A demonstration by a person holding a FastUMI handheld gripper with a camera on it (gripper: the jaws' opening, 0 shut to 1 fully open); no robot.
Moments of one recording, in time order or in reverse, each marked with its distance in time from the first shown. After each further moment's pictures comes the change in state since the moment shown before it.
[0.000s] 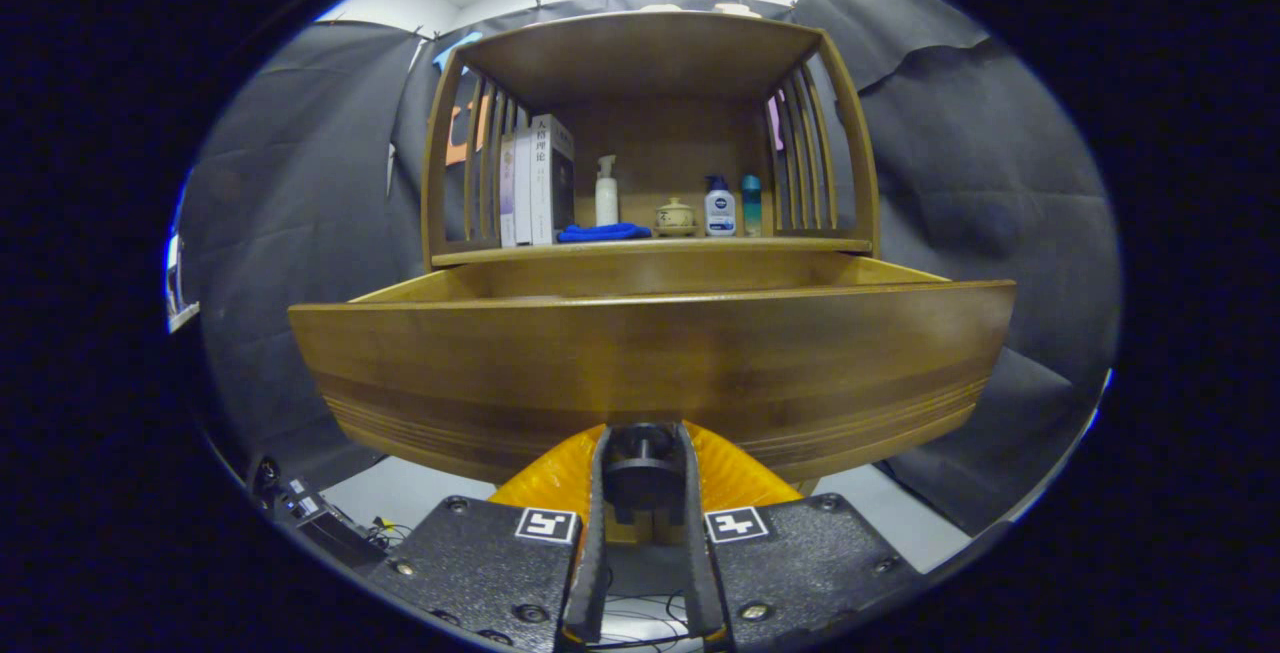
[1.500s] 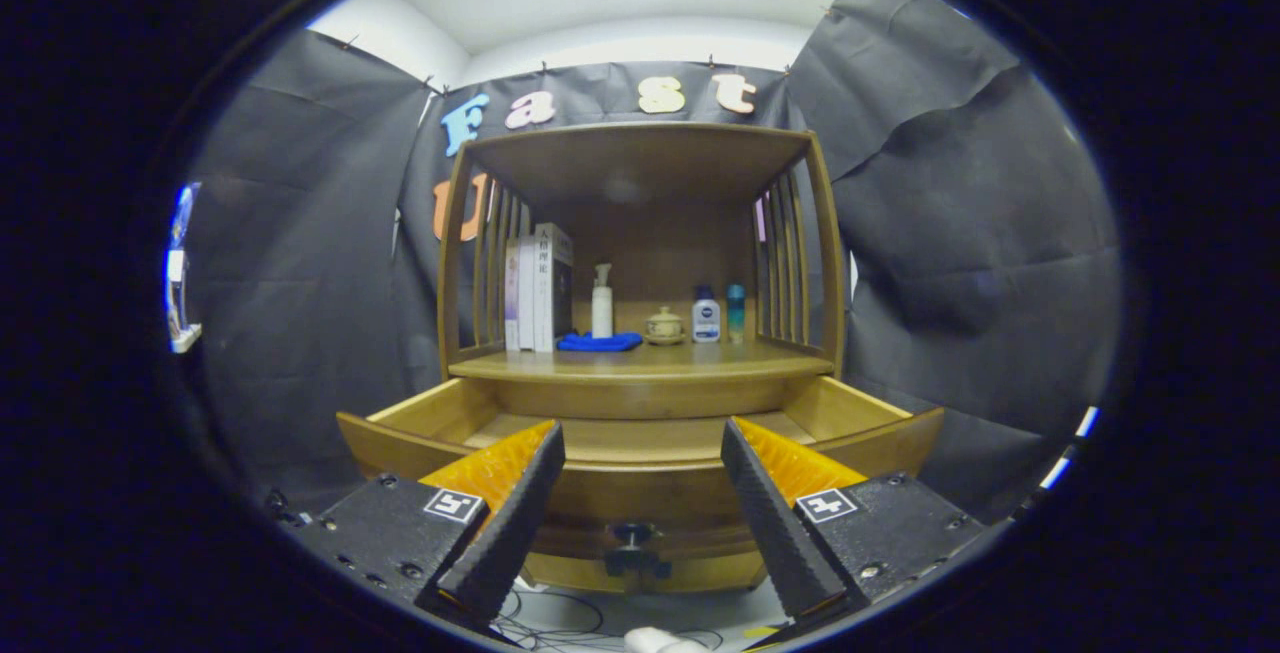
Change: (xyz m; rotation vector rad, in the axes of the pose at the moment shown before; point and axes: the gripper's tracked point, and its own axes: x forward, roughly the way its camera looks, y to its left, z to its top) arm -0.063 0.001 0.117 -0.007 -0.251 0.003
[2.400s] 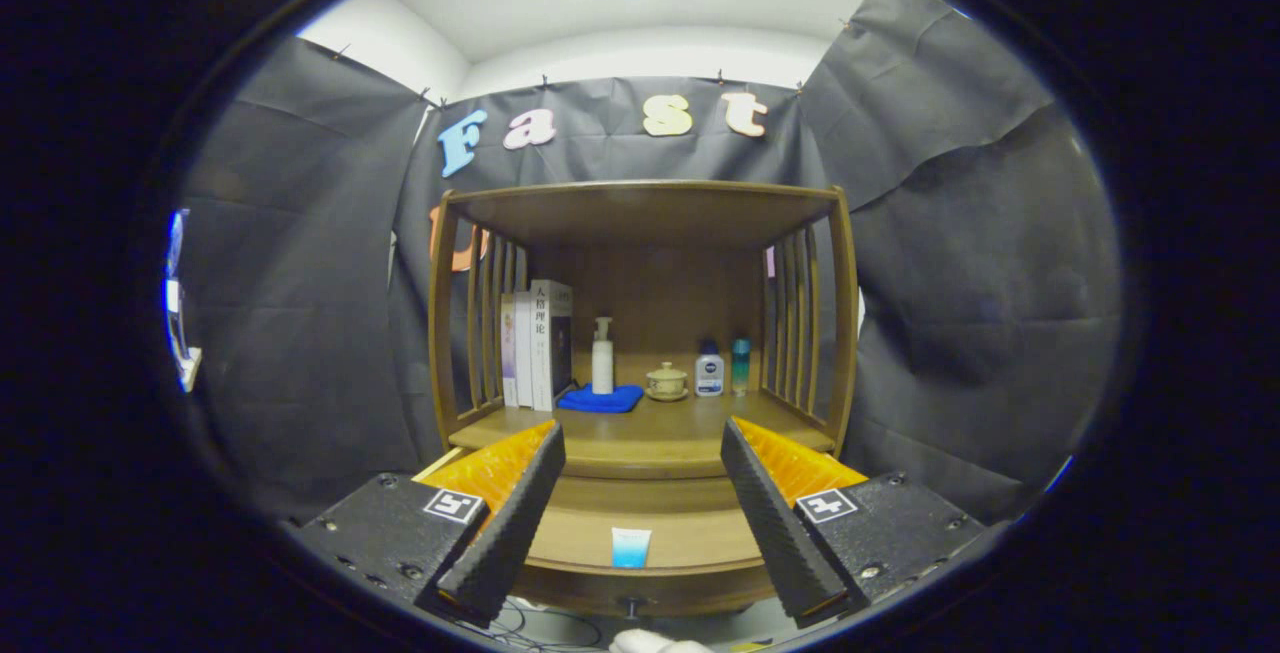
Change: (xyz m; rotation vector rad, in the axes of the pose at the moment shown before) arm 0.027 -0.003 0.092 -0.032 -0.004 -0.011
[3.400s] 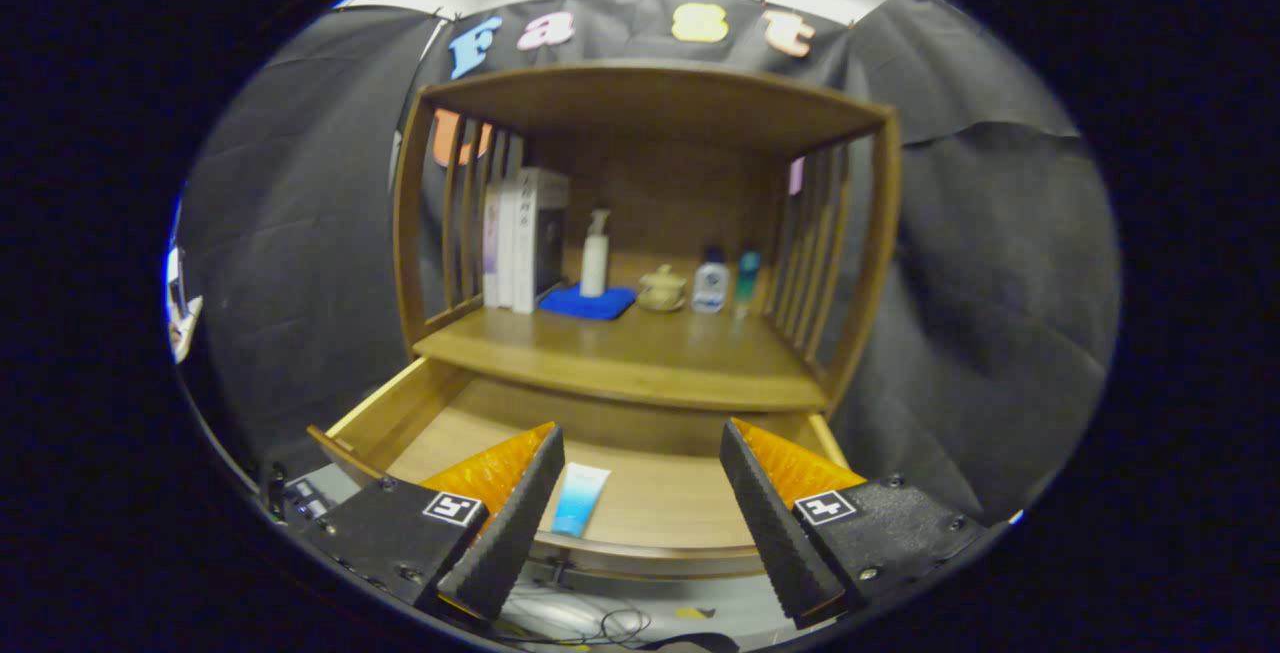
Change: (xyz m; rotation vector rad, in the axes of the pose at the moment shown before) arm 0.059 -0.023 -0.062 -0.066 0.522 0.107
